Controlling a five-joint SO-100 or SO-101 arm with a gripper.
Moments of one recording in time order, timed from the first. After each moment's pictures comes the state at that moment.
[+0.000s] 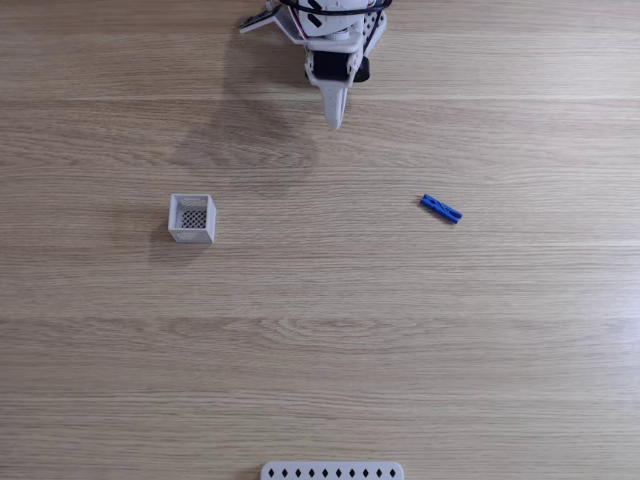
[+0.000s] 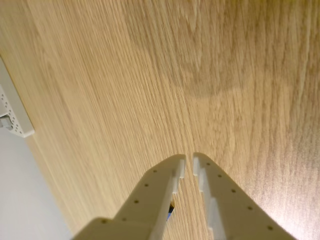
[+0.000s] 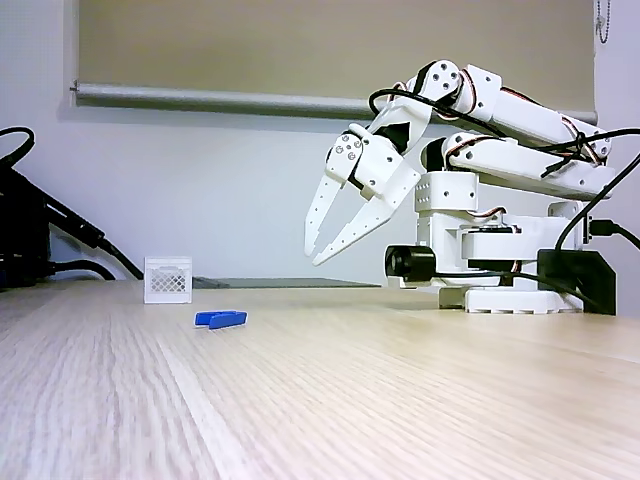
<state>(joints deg) 0.1 190.8 170.0 75.4 5.4</state>
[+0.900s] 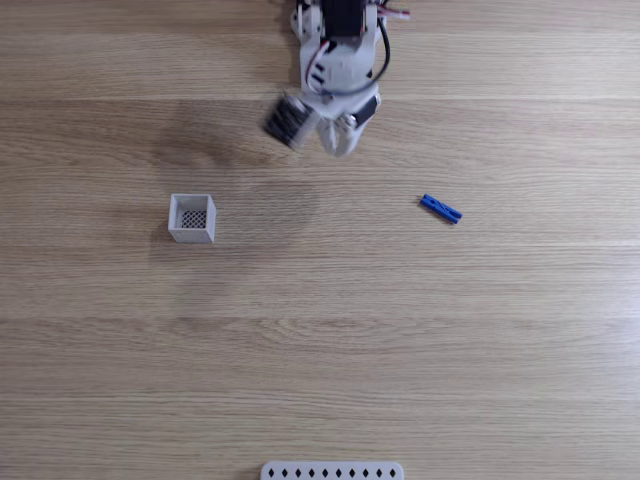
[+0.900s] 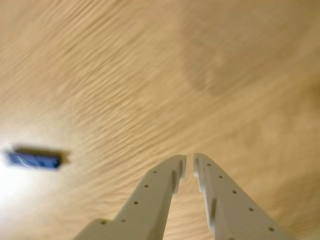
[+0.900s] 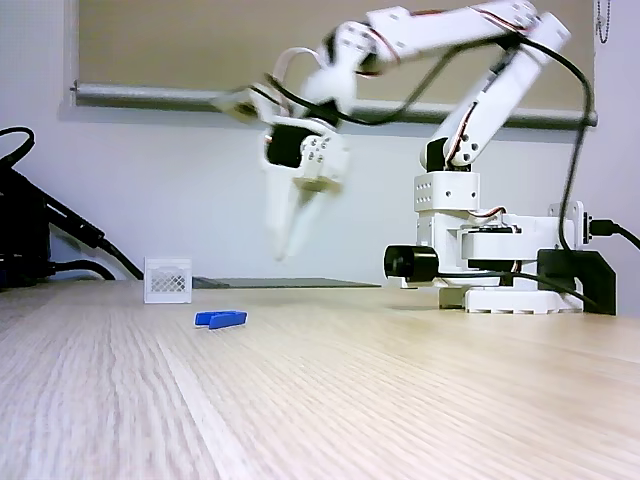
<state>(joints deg) -2.0 119.4 132.8 62.8 -70.6</state>
